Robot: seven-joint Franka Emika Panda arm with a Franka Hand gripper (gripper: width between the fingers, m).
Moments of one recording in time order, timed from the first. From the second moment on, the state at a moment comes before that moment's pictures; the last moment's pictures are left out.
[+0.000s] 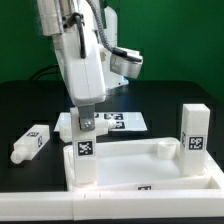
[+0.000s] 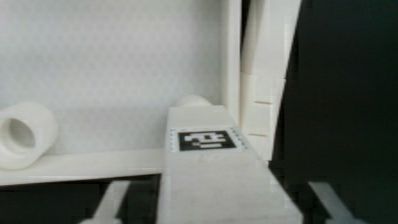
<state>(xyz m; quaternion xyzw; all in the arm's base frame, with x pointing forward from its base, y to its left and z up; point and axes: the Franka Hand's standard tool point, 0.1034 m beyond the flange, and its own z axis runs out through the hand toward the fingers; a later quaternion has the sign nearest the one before) 0.629 -0.046 0.111 -0.75 0.66 -0.01 0.09</state>
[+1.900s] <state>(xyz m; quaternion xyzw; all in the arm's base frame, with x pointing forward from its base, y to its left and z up) 0.627 -0.048 0.112 -0.92 0.37 -0.02 0.06</state>
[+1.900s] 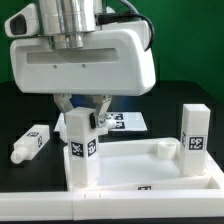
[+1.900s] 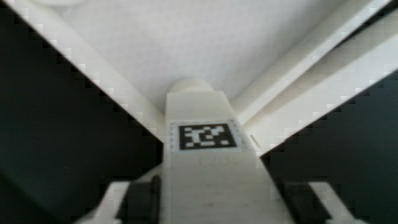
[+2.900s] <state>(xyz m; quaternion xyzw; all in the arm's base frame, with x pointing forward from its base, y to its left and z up) 0.622 -0.042 0.102 -0.91 0.41 -0.02 0.10</state>
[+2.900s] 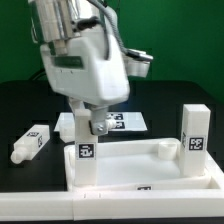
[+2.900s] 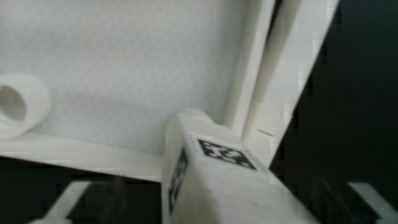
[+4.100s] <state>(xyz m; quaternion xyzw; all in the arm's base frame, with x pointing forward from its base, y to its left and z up) 0.631 -0.050 0.109 -0.98 0.20 -0.06 0.05</state>
